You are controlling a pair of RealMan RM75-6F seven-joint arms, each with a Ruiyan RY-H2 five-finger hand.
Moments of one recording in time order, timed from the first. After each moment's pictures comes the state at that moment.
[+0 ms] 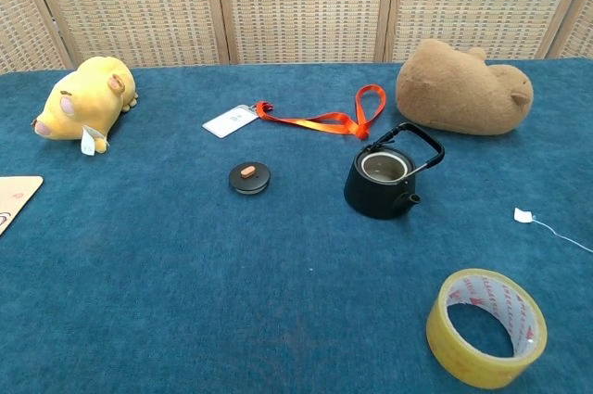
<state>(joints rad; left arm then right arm) -0.32 -1.14 0.13 -1.92 1.43 1.64 0.26 0.16 -1.13 0.08 -1.64 -1.59 1.46 -0.01</state>
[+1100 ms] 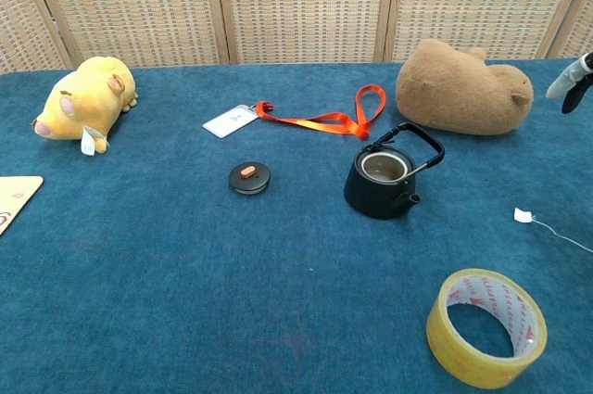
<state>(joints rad) -0.13 -1.05 0.05 -1.93 1.52 1.66 0.21 0.39 -1.21 0.15 -1.58 -1.46 1.13 0.00</state>
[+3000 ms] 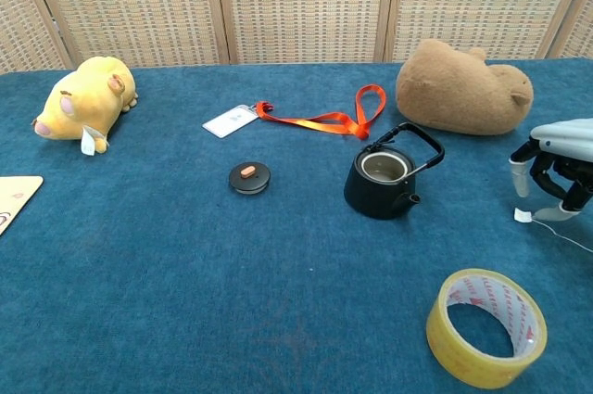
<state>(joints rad) -0.11 -1.04 -0.04 -1.96 1.52 1.56 0.24 0.62 -1.42 0.11 -1.33 -1.09 0.81 -0.28</state>
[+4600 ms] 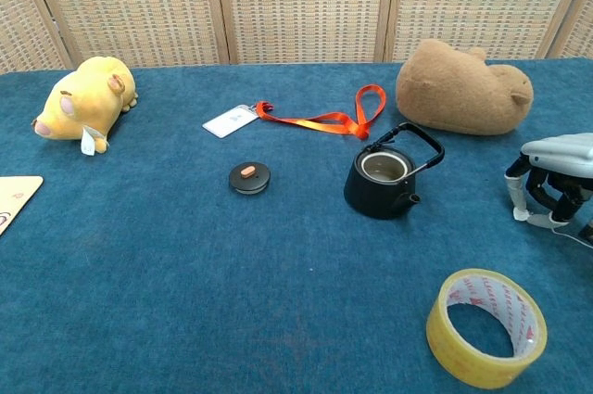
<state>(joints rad) -0.09 -1.05 -0.06 -1.92 1.50 1.54 0.19 0.66 -1.48 0.09 -1.27 -0.95 0.79 -0.39</state>
